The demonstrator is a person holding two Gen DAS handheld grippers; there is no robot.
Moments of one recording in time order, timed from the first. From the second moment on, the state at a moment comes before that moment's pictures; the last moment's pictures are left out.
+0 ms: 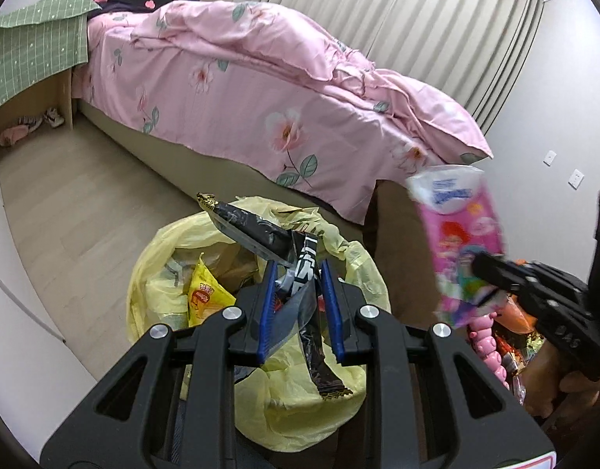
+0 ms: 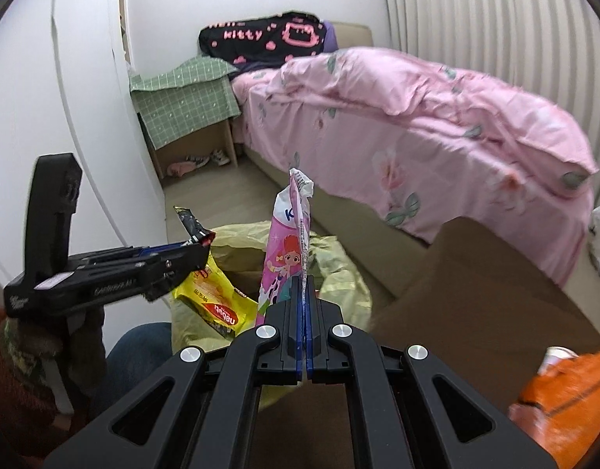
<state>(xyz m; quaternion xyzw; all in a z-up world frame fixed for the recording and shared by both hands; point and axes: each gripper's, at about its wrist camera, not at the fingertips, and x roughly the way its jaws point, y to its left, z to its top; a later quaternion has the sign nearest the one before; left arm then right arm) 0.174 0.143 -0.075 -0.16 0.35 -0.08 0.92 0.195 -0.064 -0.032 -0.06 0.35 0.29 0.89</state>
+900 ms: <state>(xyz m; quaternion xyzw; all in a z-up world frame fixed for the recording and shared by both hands) 0.208 0.161 -0.108 -0.22 0.38 -0.04 0.90 0.245 -0.036 -0.100 -0.04 0.42 0.31 0.85</state>
